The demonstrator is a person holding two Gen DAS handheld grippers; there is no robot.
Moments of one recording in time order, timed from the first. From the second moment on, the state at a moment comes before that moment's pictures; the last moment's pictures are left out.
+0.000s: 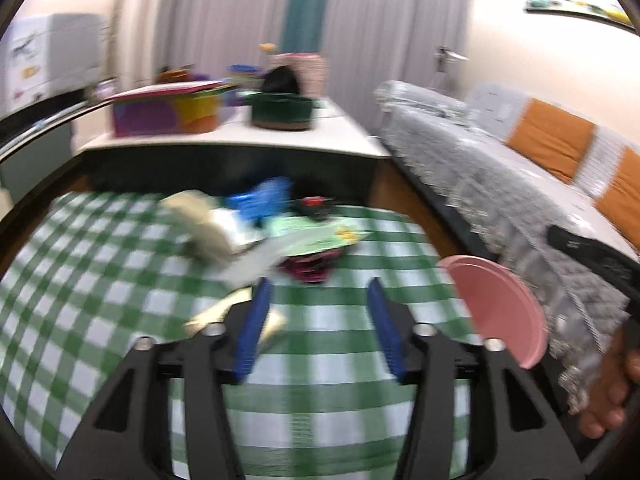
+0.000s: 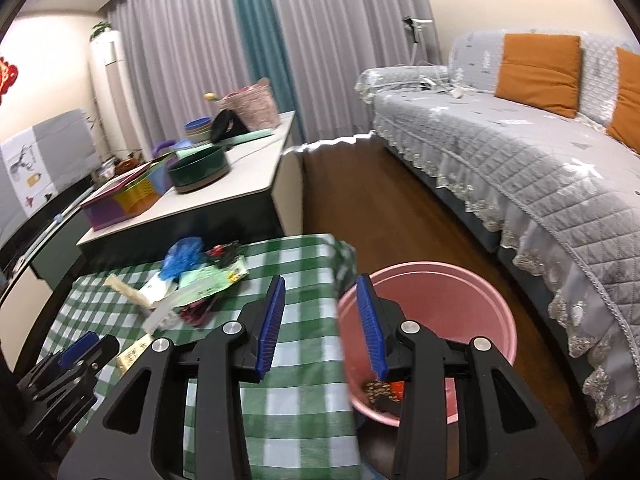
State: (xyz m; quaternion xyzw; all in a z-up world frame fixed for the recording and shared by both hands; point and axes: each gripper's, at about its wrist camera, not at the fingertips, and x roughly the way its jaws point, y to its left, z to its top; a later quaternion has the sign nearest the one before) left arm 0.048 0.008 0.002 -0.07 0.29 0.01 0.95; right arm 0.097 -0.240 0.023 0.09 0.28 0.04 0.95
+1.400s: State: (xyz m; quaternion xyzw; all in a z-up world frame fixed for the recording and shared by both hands) left arm 0.107 0.072 -0.068 -0.15 0.40 0.13 0.89; right arm 0.193 -0.096 -0.062 0.10 0.37 0.18 0.91
